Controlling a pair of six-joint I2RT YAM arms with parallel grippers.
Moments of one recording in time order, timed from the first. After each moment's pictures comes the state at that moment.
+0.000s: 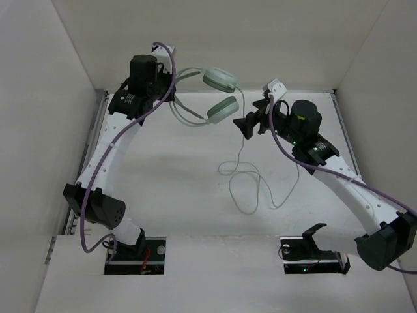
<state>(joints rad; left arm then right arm) -0.33 1.57 1.81 -0.65 0.00 -0.05 0.51 1.19 1.15 -0.02 -0.28 -0.05</state>
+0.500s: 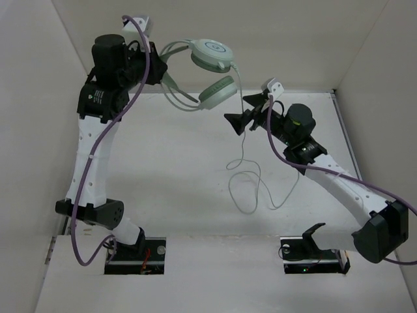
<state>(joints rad) -0.26 1.55 2.09 -0.79 0.18 -0.10 0.52 1.26 1.10 0.30 -0.30 0.03</state>
